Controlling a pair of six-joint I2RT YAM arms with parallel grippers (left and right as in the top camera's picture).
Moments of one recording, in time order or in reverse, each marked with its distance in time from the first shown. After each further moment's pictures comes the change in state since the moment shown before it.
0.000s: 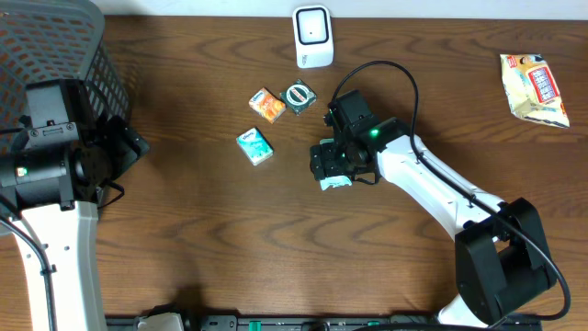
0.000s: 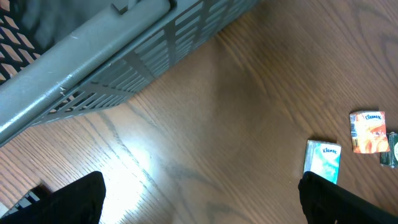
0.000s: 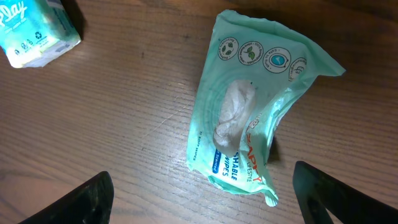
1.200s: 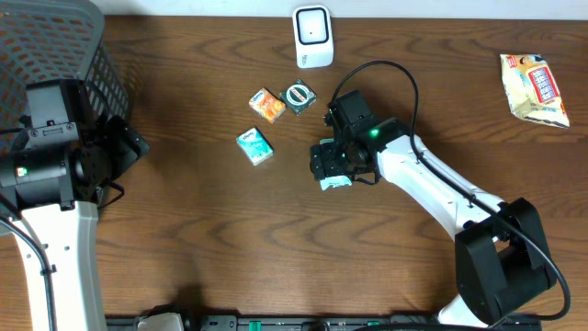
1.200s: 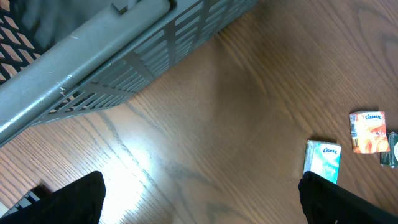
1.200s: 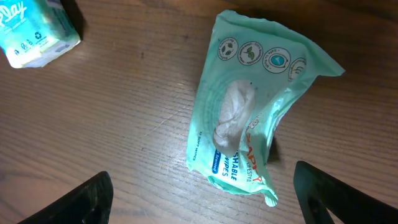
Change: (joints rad) left arm 0.000 0.000 0.000 0.000 0.000 0.000; right arm 0.000 0.000 0.000 0.000 0.003 0.000
